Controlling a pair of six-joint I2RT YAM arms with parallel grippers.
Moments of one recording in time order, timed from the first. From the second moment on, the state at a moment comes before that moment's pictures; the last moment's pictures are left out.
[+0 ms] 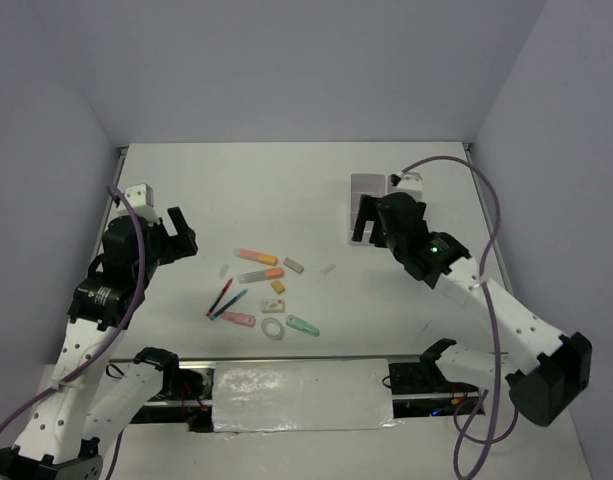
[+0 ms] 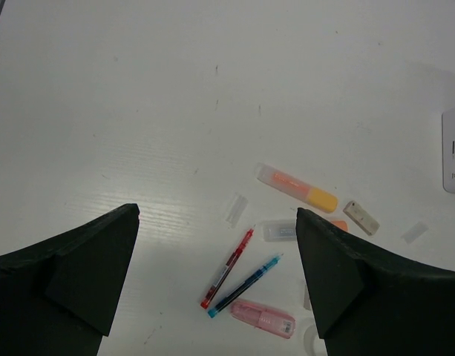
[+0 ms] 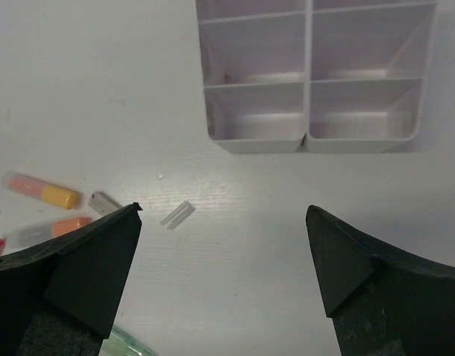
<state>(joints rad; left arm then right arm) -0.21 0.72 0.93 -0.66 -0.24 -0.35 0.55 1.02 0.97 -0.53 0.43 0.49</state>
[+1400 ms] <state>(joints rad) -0.92 1.95 1.55 -0.52 -0.08 -0.39 0.70 0.60 0.97 -0.72 0.70 0.68</state>
